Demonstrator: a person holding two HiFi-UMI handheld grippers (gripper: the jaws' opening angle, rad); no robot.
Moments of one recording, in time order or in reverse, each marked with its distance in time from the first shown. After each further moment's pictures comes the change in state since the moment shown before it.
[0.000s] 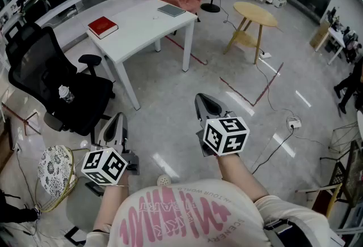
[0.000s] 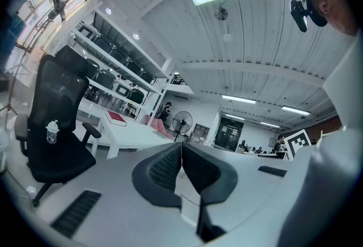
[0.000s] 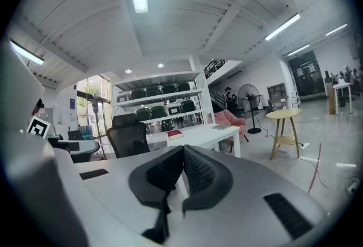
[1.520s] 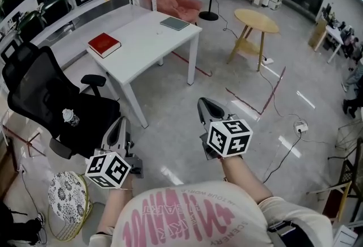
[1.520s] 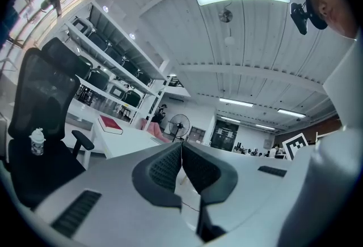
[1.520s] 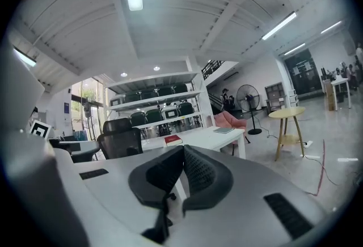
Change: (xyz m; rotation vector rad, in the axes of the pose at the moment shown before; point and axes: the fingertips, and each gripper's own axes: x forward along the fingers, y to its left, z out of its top) left arm 0.090 0.089 0.059 0.013 -0.024 -0.065; right arm 0.124 0.014 0.028 0.040 -0.041 -0.024
